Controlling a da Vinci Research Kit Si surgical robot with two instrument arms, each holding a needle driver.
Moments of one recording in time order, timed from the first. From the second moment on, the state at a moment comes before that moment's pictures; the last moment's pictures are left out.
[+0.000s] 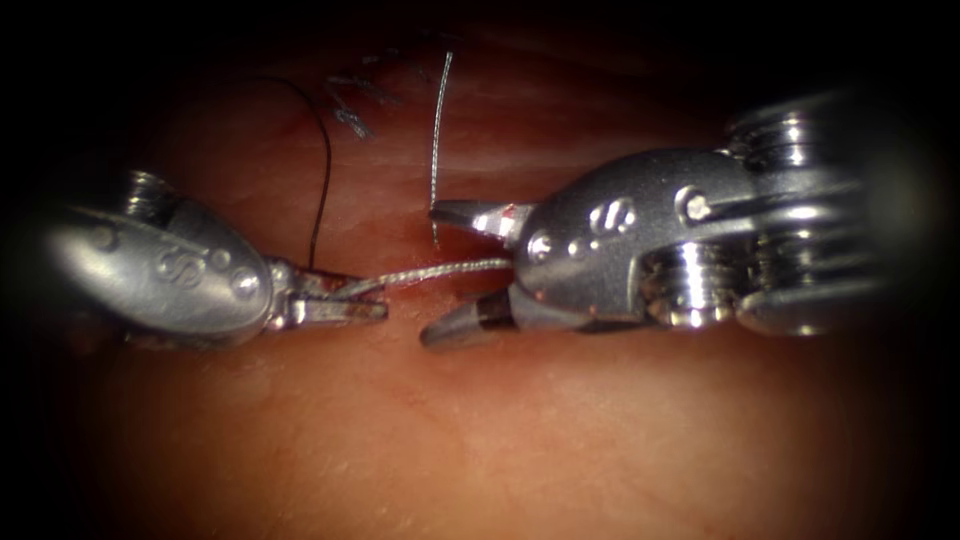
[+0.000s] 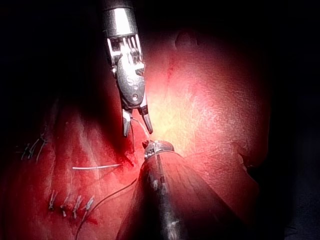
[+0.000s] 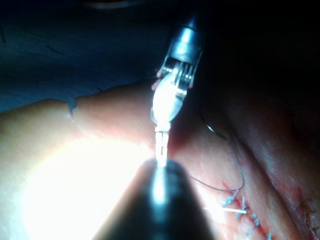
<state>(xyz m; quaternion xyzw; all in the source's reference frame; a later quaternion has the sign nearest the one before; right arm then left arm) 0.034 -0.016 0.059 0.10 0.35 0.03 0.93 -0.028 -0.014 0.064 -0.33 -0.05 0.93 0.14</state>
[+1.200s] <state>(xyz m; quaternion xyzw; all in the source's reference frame) 0.029 -0.018 0.059 0.11 0.38 -0.04 0.92 -0.027 -0.011 0.063 -0.39 -0.04 0.91 0.14</state>
